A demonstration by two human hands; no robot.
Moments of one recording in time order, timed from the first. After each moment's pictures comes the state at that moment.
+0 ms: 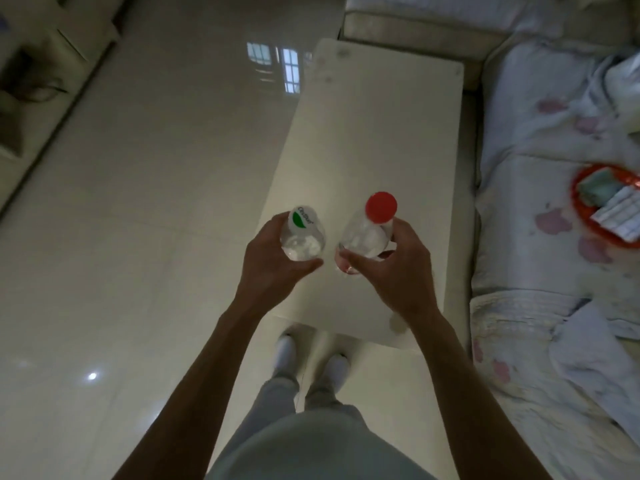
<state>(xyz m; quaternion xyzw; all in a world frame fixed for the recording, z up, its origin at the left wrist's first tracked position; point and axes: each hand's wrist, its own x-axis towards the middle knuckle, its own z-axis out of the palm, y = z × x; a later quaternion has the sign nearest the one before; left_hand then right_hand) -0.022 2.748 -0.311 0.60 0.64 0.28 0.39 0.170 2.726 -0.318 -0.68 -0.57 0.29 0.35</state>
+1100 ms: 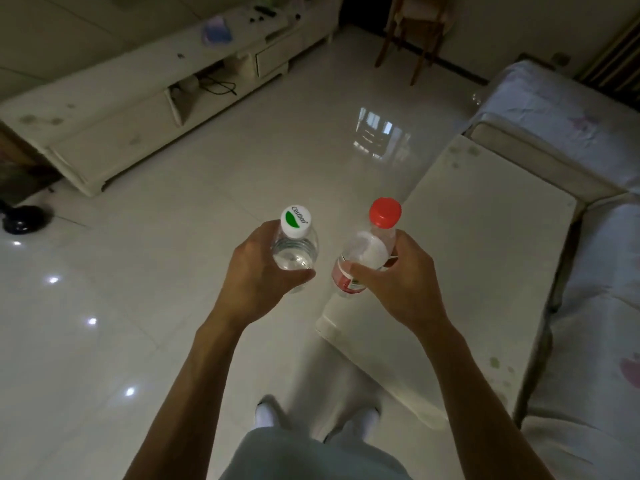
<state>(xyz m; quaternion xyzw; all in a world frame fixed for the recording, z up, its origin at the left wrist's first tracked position) -0.329 2.604 -0.220 0.49 0.75 0.35 0.28 -0.136 2.674 -0.238 -0.57 -0.69 0.37 0.25</state>
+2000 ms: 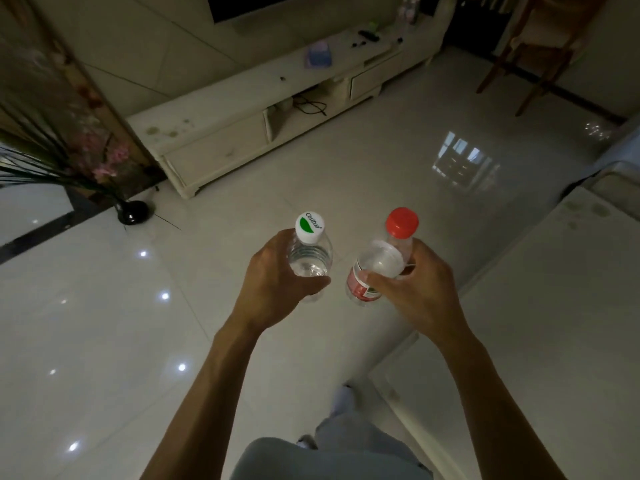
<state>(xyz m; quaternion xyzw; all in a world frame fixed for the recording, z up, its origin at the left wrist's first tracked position) -0.488 2.671 -0.225 0.42 0.81 0.35 0.22 -0.309 2.784 -0.245 -0.48 -0.75 0.40 0.20</state>
